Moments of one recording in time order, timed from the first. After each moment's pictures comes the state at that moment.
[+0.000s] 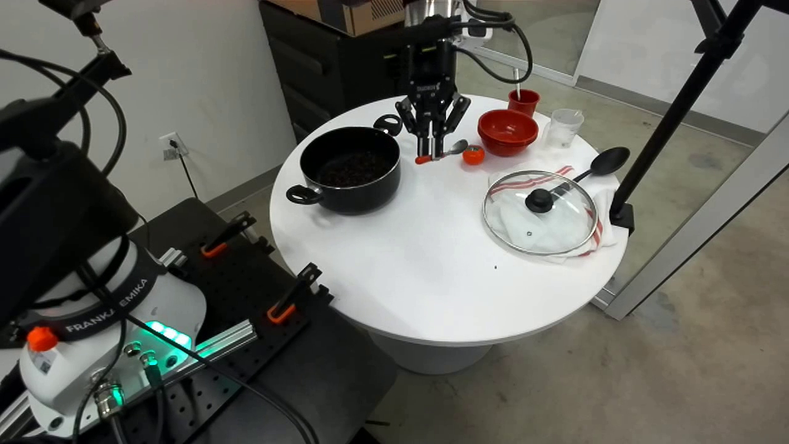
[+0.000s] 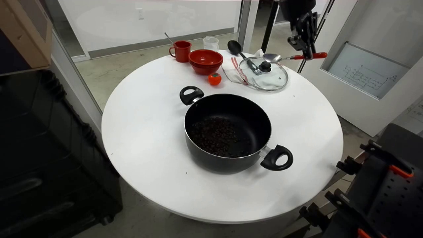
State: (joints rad) arm -0.09 0.36 -0.08 -2.02 -0.44 1.91 -0.05
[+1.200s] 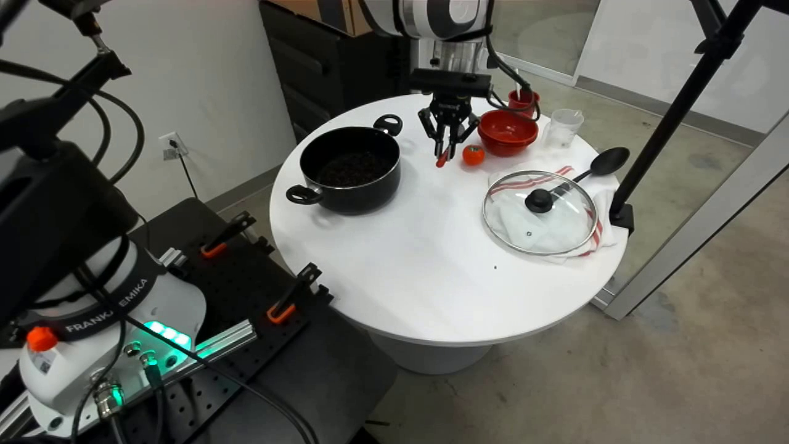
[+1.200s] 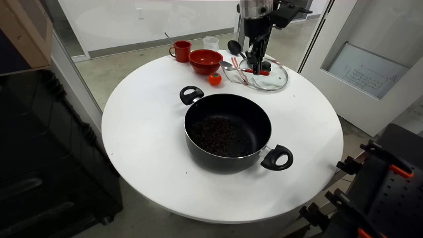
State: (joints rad) arm -0.13 0.65 -0.05 -1.78 -0.16 2.22 -0.38
